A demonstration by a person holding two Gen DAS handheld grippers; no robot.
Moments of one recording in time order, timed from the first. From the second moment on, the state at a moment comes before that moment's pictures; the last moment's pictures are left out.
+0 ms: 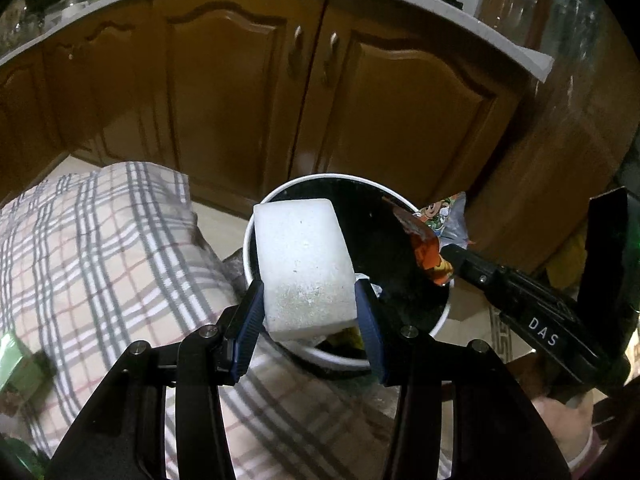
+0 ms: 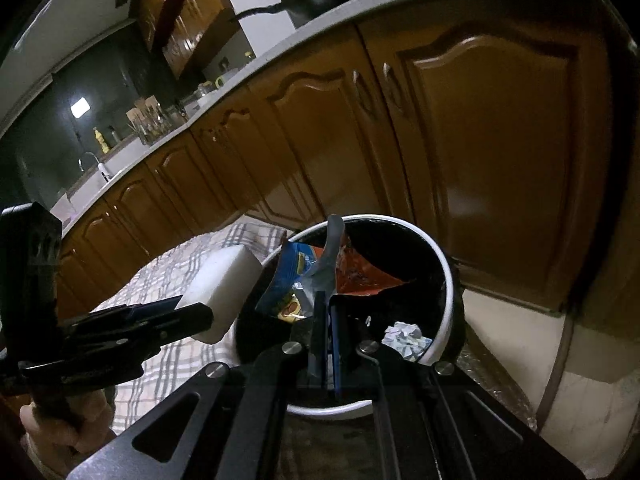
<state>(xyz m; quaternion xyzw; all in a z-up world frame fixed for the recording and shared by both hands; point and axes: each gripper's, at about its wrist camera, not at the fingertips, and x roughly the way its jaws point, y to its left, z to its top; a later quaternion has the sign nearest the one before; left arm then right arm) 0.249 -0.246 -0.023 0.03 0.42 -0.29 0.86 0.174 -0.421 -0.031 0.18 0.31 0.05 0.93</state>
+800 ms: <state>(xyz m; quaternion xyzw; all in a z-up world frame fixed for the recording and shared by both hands) 0.252 -0.230 -0.035 0.00 0.44 -0.28 0.85 0.171 -0.434 -0.043 0.21 0.32 0.04 0.92</state>
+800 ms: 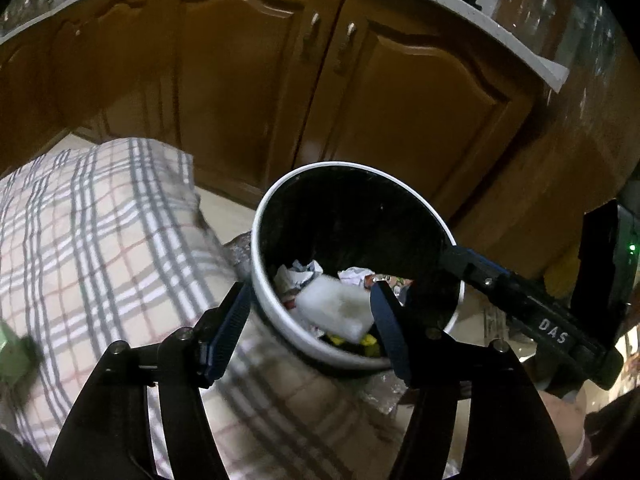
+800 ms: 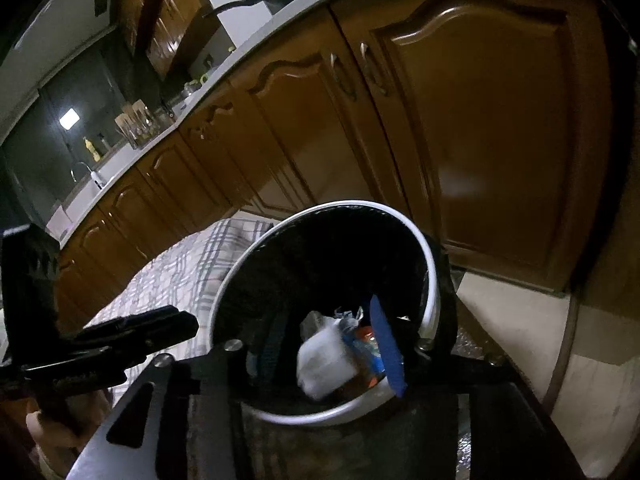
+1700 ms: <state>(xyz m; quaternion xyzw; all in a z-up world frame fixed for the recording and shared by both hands) 0.171 -0.043 -0.031 -0.10 0.43 -0.17 0.88 0.134 -0.307 -0.034 0.19 0.32 0.16 0.91</state>
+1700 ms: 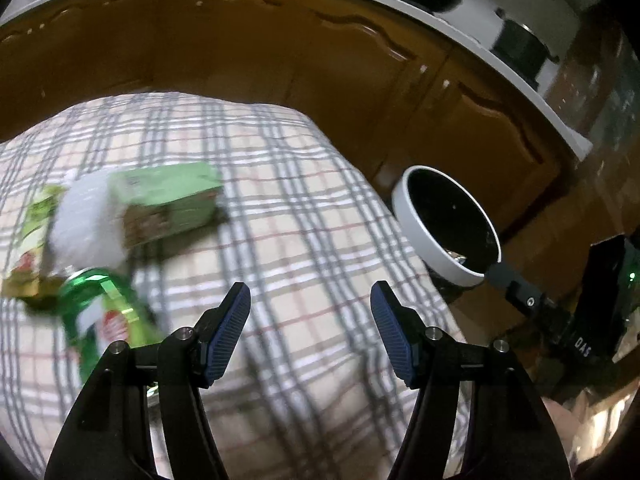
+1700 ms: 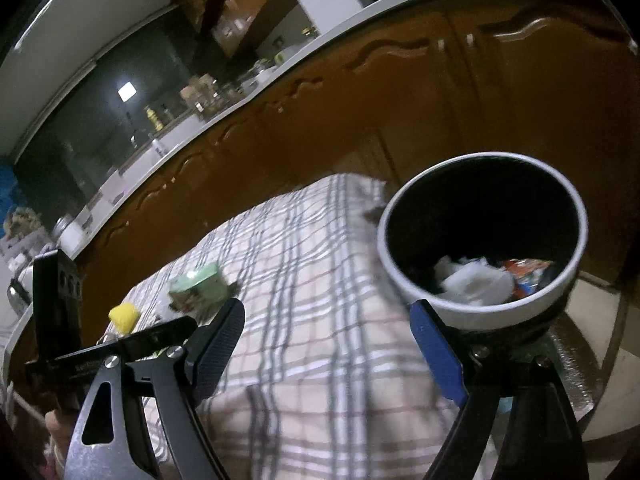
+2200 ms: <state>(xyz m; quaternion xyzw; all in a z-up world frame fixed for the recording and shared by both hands) 0.140 0.069 -0.033 -0.14 0.42 -0.08 0.90 0.135 -0.224 -0.043 0.16 0.35 0.24 0.89</state>
